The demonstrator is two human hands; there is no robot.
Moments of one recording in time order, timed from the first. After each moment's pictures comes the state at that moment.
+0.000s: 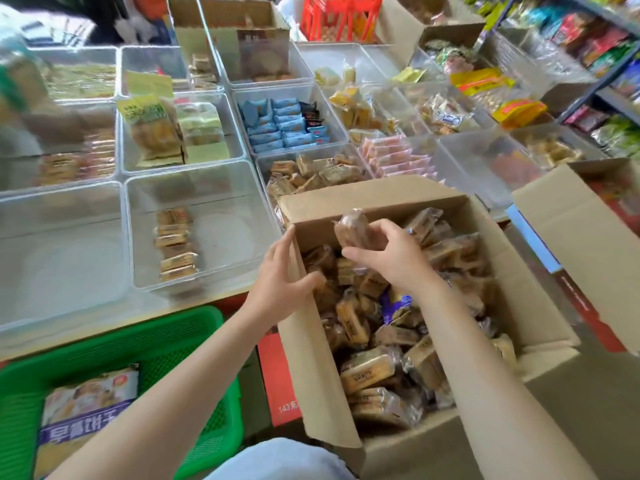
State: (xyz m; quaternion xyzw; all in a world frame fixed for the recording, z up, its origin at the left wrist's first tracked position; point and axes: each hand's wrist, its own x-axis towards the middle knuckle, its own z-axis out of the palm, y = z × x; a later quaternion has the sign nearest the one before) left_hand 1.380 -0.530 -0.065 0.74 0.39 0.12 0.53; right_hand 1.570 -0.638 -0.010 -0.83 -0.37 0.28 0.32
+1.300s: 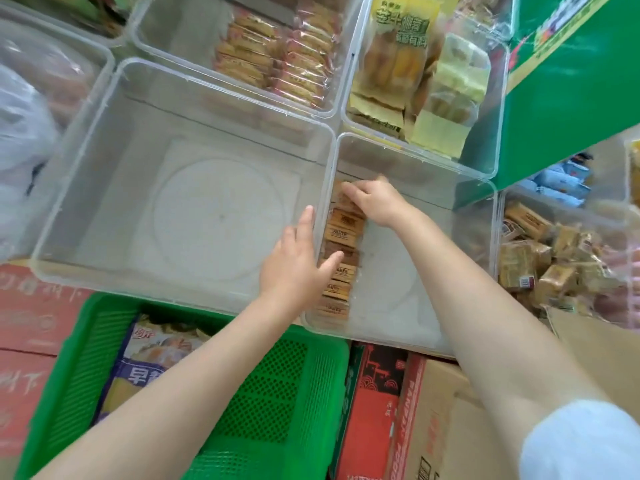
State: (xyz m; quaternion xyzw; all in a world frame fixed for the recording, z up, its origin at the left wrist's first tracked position) left_hand 1.216 -0.274 -0.207 0.67 0.64 0.05 0.38; right_hand 1.402 -0.174 -0.216 -0.74 -0.56 0.38 -0.04
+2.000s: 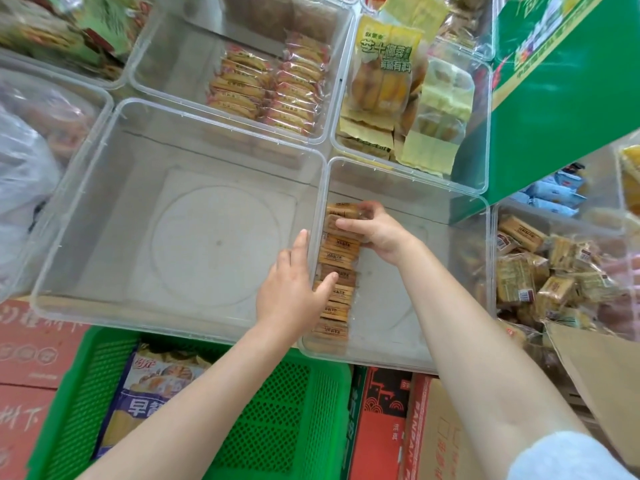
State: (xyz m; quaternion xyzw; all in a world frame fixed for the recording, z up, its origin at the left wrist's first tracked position) left_hand 1.218 -0.276 -0.209 0.67 0.64 0.07 0.37; right_hand 1.420 -0.192 -0.237 -0.71 -0.30 0.60 0.21
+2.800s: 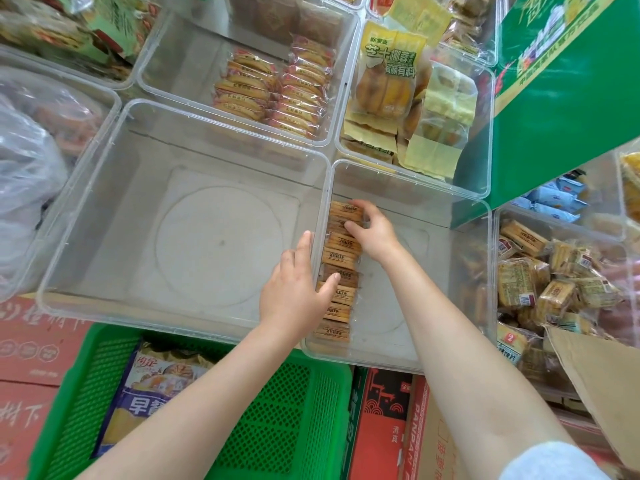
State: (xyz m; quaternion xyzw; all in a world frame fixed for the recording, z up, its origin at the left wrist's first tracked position) left_hand 1.218 -0.277 -0.211 0.67 0.64 0.08 0.37; right_hand 1.406 -0.194 -0.255 -0.77 -0.47 0.40 0.17
